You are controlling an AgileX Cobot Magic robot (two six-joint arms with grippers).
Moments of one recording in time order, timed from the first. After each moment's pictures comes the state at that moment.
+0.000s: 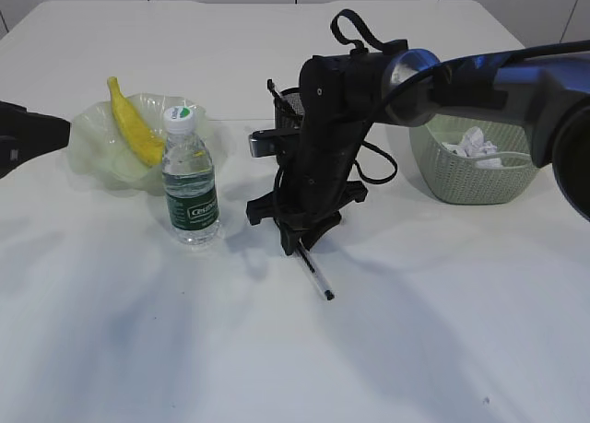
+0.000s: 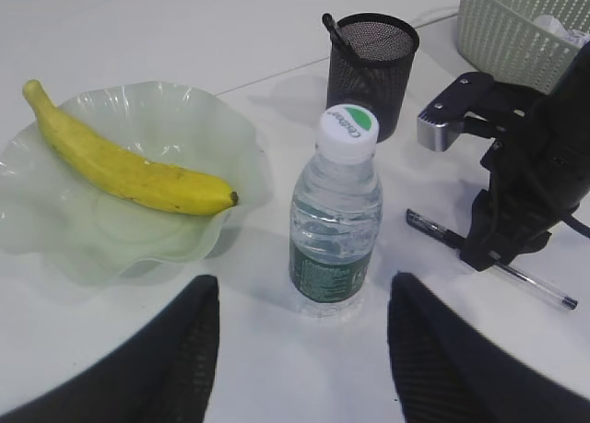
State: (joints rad) left arm -0.09 1.17 -0.67 1.84 -0.40 -1.73; right arm 0.49 2.38 -1.92 0.17 1.06 0.03
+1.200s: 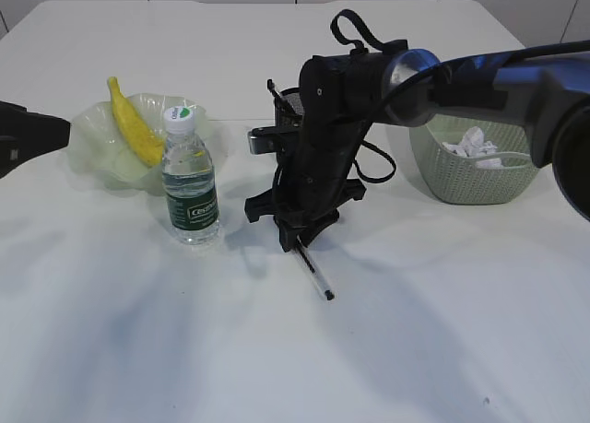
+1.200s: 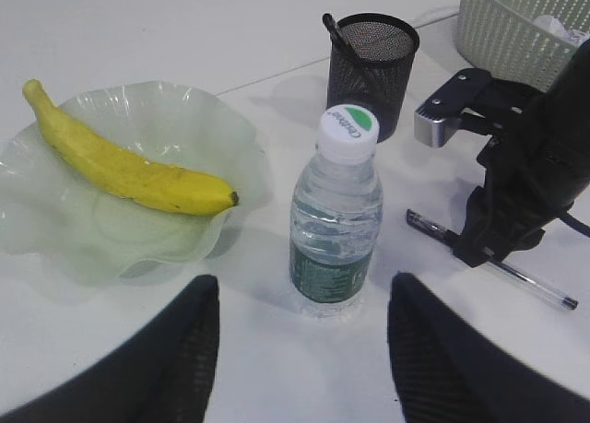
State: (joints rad) left arm -0.09 1.17 -0.67 1.84 -0.40 -1.73; right arm 0.49 2.38 -1.92 0.17 1.04 0.03
